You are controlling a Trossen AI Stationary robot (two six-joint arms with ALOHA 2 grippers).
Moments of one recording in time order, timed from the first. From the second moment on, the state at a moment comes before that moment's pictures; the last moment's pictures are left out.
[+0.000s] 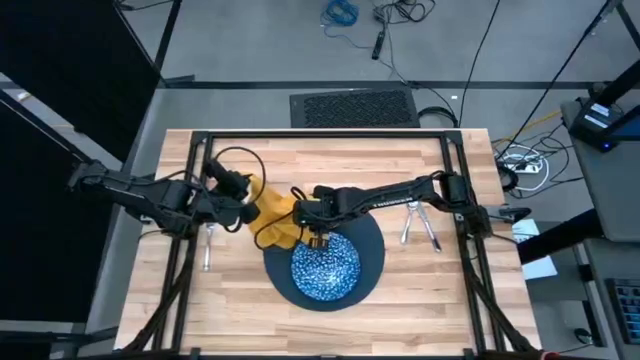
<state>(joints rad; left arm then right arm) -0.23 0.96 0.86 -0.81 -0.94 -0.41 0.04 2.13 1.77 -0.79 0.19 0.09</state>
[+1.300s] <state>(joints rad) -0.23 0.96 0.86 -0.80 -0.92 -0.42 0.09 2.13 2.06 -1.15 0.28 0.13</state>
